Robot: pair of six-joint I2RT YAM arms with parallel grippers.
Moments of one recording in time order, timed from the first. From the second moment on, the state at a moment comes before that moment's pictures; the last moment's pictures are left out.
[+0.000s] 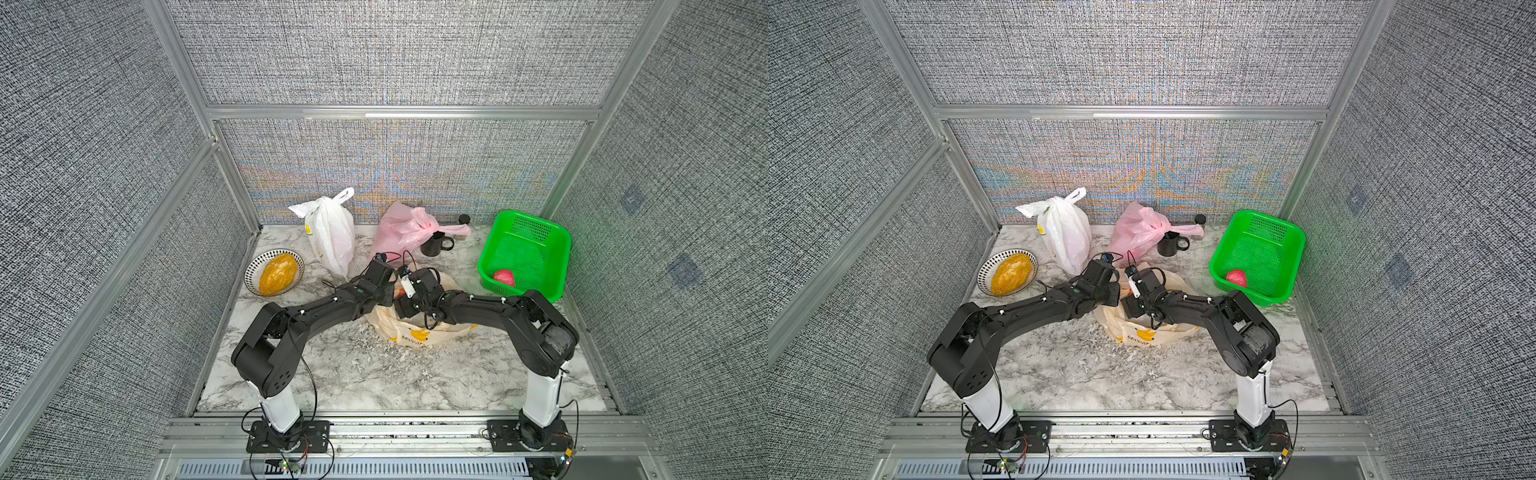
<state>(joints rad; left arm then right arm) -0.68 1.74 1.09 -0.20 -0.18 -0.35 0.68 1.92 1.10 0.04 0.04 0.10</state>
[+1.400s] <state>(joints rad) -0.68 1.74 1.11 -0.21 -0.18 -0.36 0.66 1.83 1.06 0.09 0.02 0.11</state>
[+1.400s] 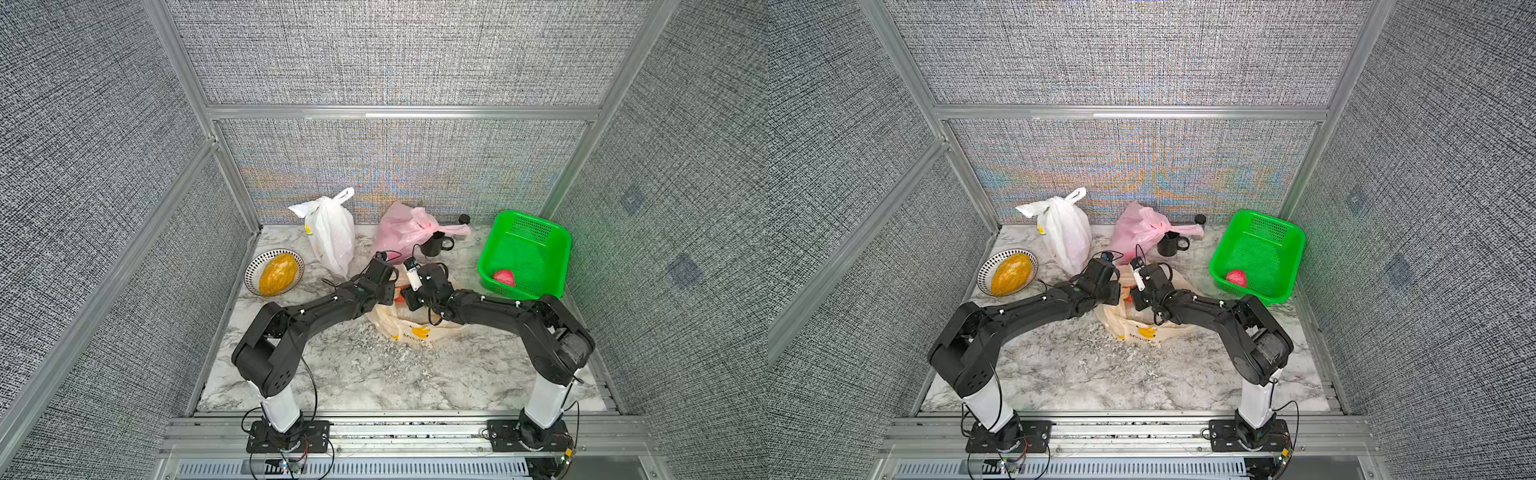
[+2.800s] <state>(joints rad) -0.68 1.73 1.09 -0.21 -0.20 -0.36 0.64 2.02 1.23 0.08 -0.05 0.11</state>
